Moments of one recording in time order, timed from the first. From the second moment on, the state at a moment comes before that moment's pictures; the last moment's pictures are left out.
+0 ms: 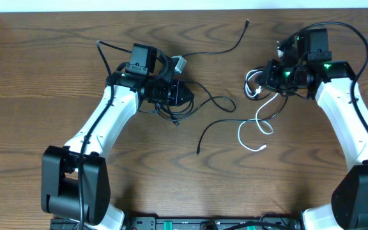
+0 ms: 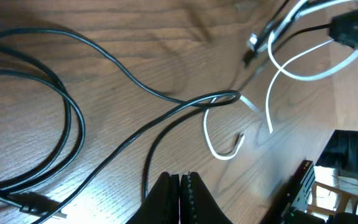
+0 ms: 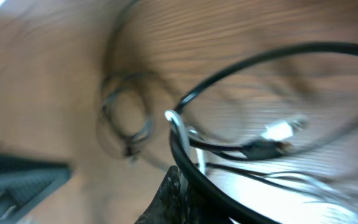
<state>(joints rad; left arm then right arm) -0.25 1.71 1.24 -0.63 0.72 -0.16 0.09 1.66 1.35 -0.74 -0.55 0.40</state>
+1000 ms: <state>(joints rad) -0.29 1.71 1.24 -0.39 0.92 -0.12 0.15 1.66 1.34 -0.44 -1.18 0.47</state>
